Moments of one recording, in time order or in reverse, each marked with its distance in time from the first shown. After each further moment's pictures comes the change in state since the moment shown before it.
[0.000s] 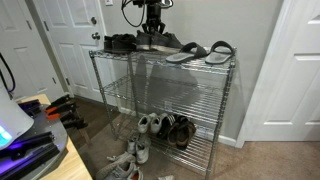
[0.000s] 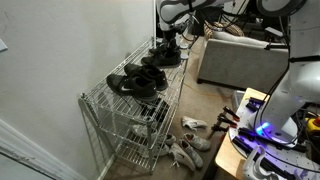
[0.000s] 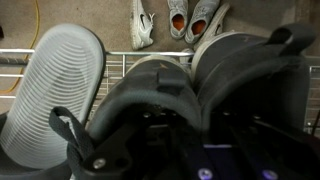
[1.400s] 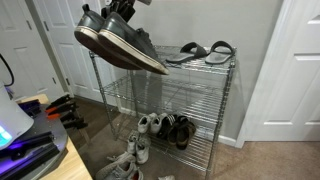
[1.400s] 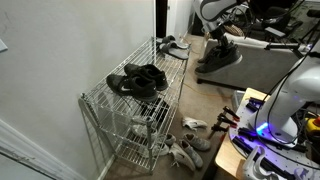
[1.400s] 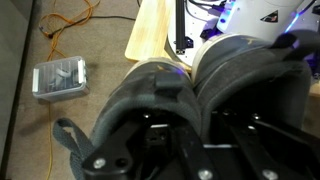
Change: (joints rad) arm -0.069 -0.512 -0.131 -0.635 -0.202 -0.328 -0.064
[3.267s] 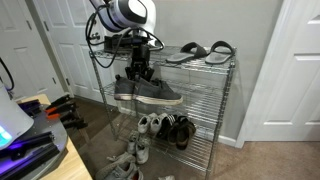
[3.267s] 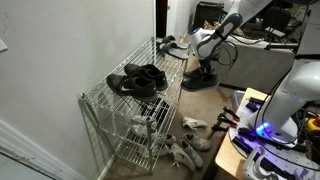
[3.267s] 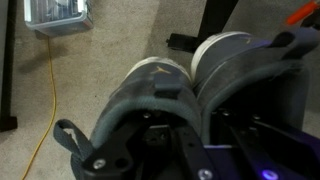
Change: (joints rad) arm -0.039 0.323 -0.022 -0.153 -0.035 0.744 0.073
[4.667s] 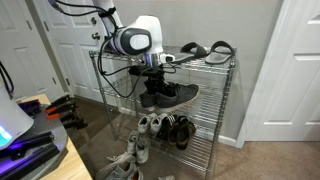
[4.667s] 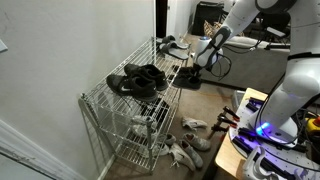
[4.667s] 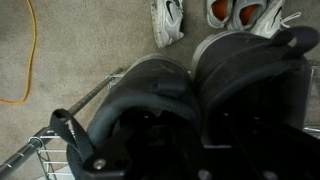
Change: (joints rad) arm -0.177 0.219 0.095 0.010 0.205 0.666 -0.174
